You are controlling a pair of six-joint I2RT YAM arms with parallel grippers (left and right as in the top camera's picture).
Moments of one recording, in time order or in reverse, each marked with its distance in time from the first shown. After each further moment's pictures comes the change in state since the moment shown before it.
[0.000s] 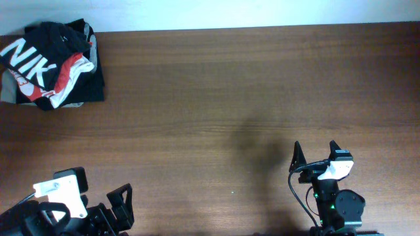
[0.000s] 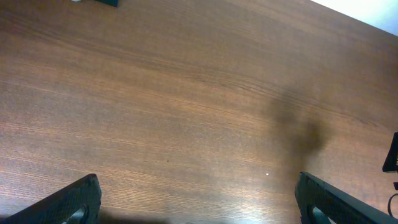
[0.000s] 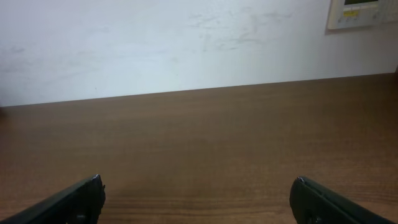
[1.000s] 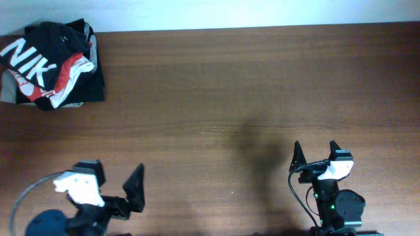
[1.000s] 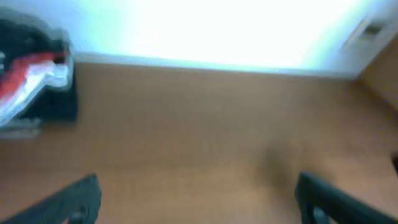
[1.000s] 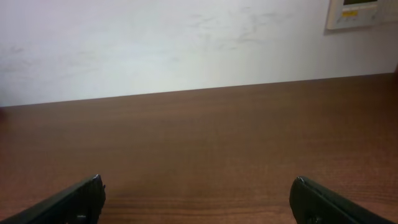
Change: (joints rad) left arm -0.213 -0.322 -0.541 0.738 0.007 -0.038; right arm -0.002 0.000 0.000 0.001 0.000 0.000
